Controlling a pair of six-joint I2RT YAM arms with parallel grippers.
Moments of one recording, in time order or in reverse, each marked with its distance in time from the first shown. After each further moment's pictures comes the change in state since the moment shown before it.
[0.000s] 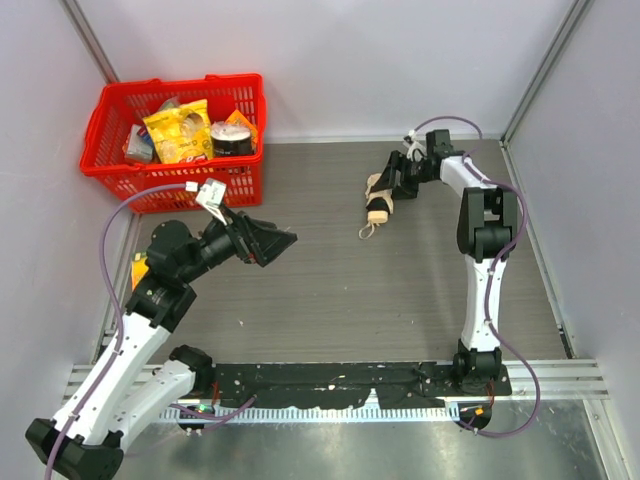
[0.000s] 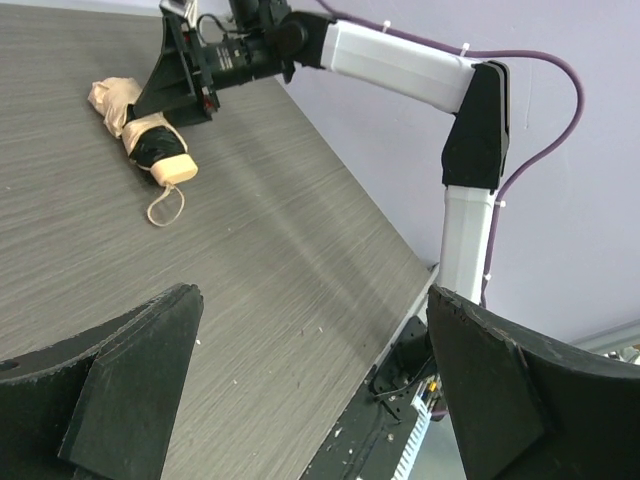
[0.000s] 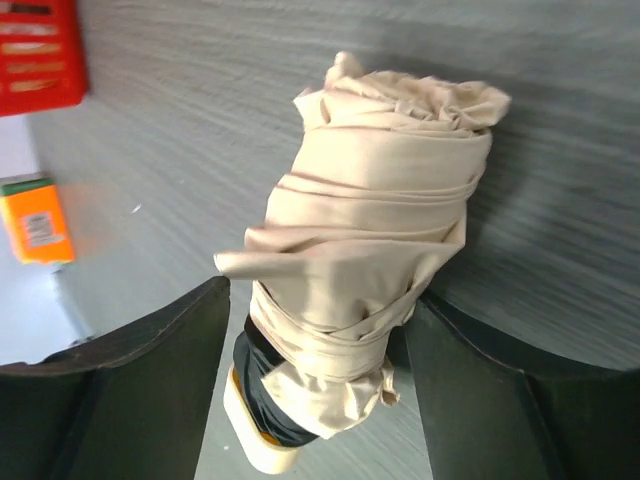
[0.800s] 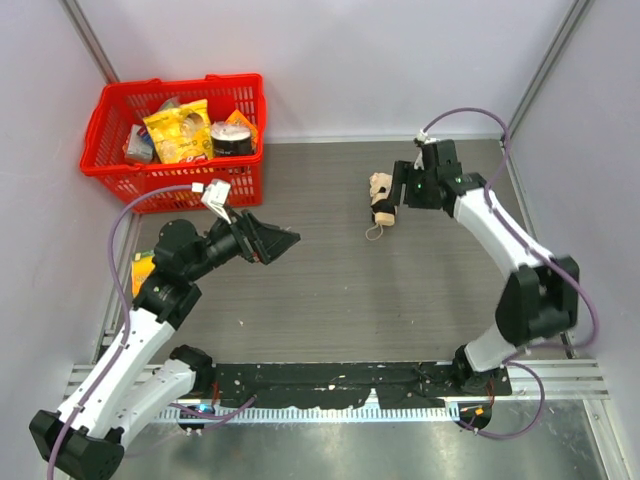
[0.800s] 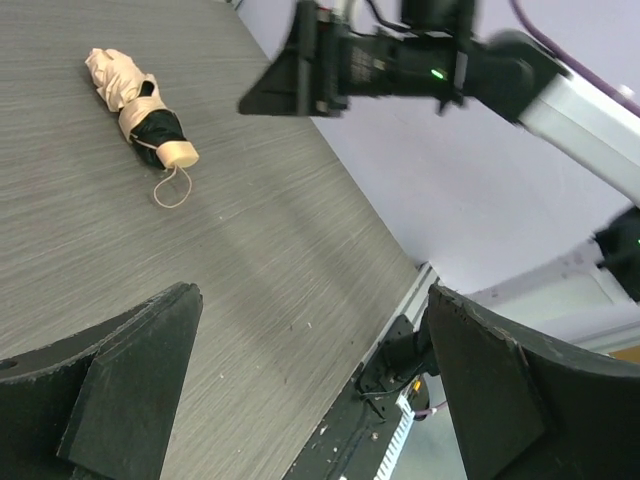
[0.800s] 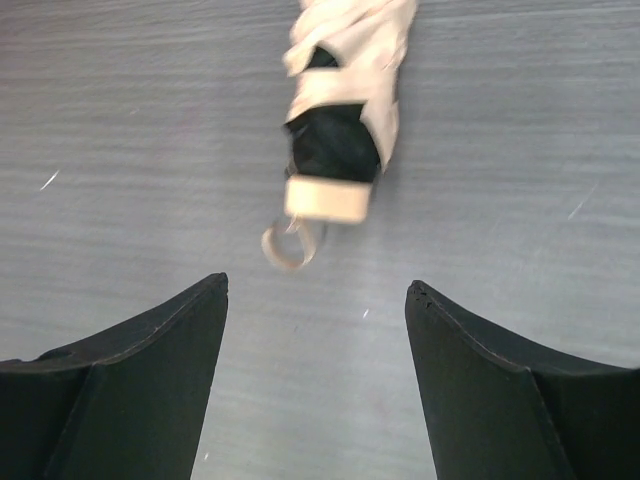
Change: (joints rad) left arm 0.000 0.050 -0.026 0.047 0.016 -0.060; right arm 0.155 -0.683 -0.444 -0.083 0.687 0.003
